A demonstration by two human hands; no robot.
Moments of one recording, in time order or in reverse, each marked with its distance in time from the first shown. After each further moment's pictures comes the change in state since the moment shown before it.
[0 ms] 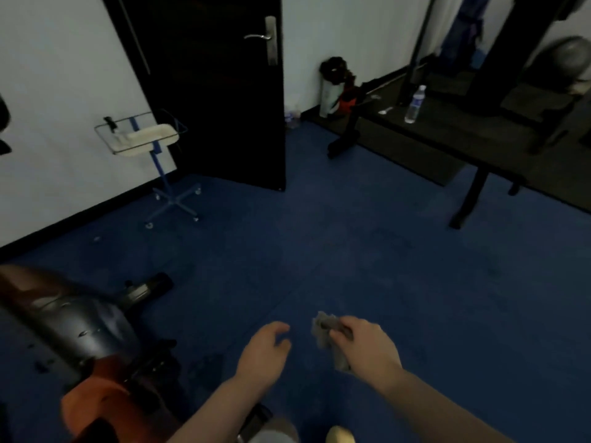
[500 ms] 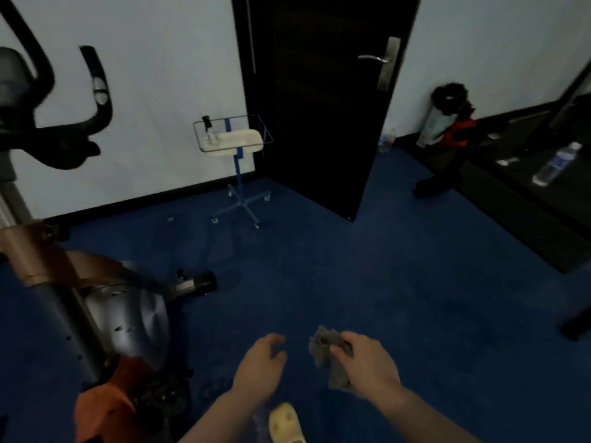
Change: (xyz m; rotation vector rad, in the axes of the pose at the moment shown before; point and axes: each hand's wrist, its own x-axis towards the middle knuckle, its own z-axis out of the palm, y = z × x) left_hand 0.134 0.017 -0.082 -0.136 0.257 -0.232; right_hand 0.206 -0.095 -0.018 -0.115 -0.261 -0.245
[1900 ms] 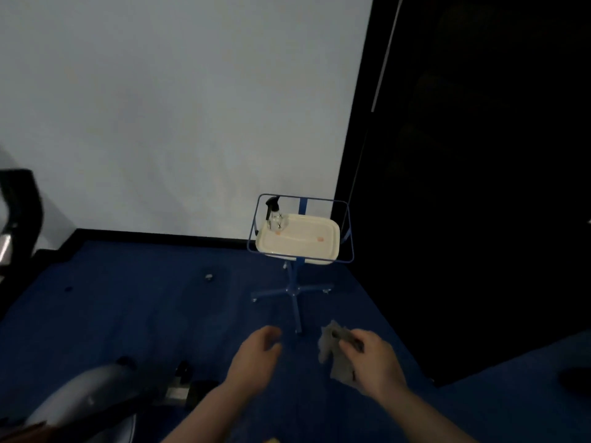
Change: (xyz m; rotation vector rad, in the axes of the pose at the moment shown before) left_hand 0.531 0.182 -0.291 -0.266 0.377 -0.189; right_hand 0.637 -0.282 -0.179 0.023 -0.116 -0.307
